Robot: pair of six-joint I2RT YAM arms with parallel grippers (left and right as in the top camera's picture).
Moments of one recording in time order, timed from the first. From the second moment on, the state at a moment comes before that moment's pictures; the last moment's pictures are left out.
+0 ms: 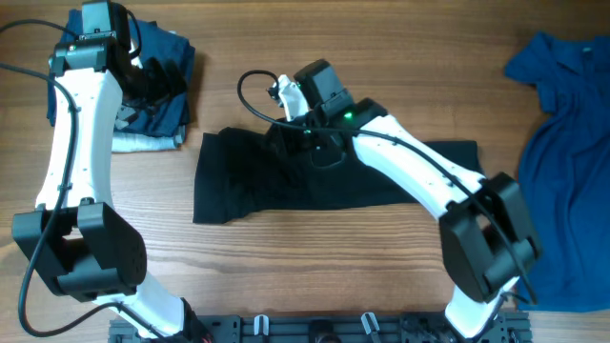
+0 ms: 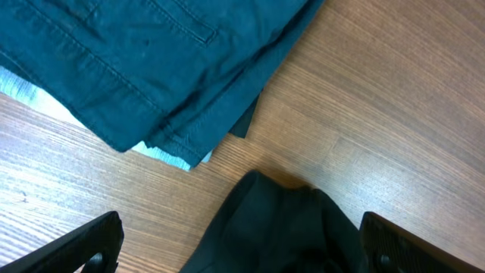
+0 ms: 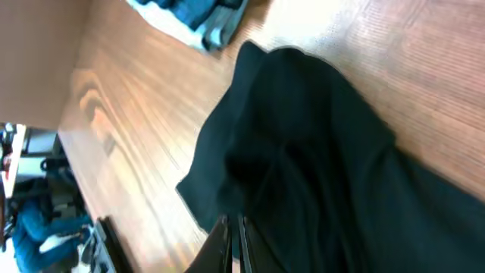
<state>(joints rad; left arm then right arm) 0.11 1.84 1.70 -1.11 0.05 -0.41 0.61 1.91 1.41 -0.47 -0.58 0.34</state>
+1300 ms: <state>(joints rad) 0.11 1.84 1.70 -1.11 0.05 -0.41 -0.36 1.56 1.25 -1.04 -0.07 0.10</state>
